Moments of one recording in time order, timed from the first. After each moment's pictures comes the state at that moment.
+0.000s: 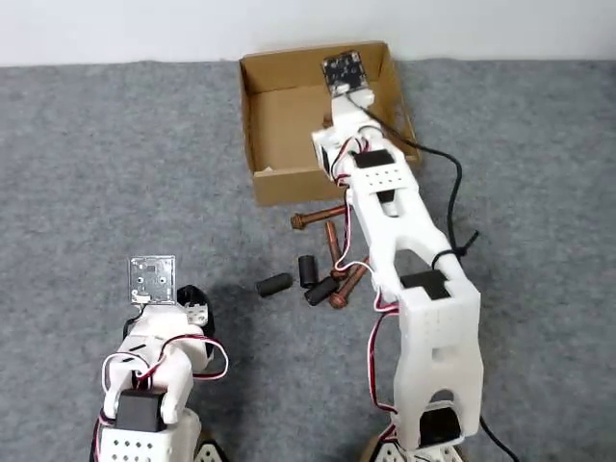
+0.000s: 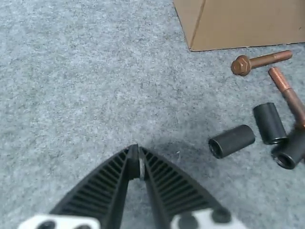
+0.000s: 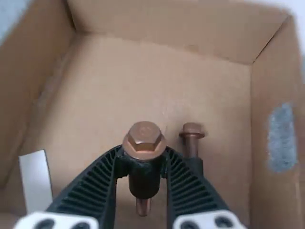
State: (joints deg) left arm 0.4 -101.8 97.1 59.0 13.5; right arm -15.6 38.2 -17.6 26.1 5.6
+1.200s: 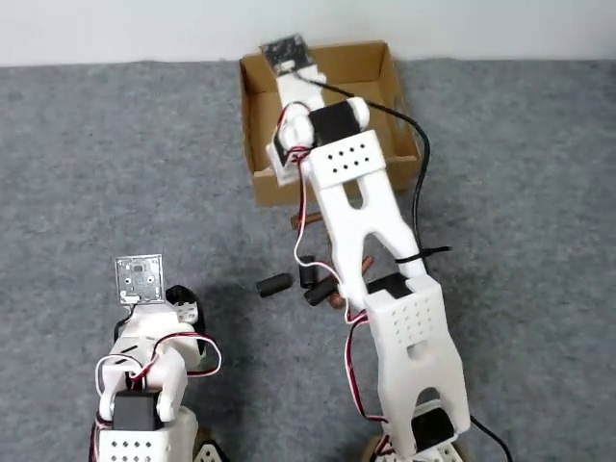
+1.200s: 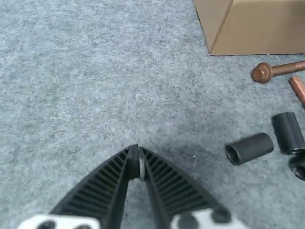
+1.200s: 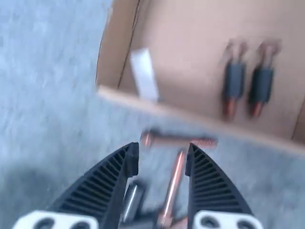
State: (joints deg) left arm -3.7 -101.8 97.1 59.0 13.4; right arm -26.9 43.5 -64.8 98.5 -1.6
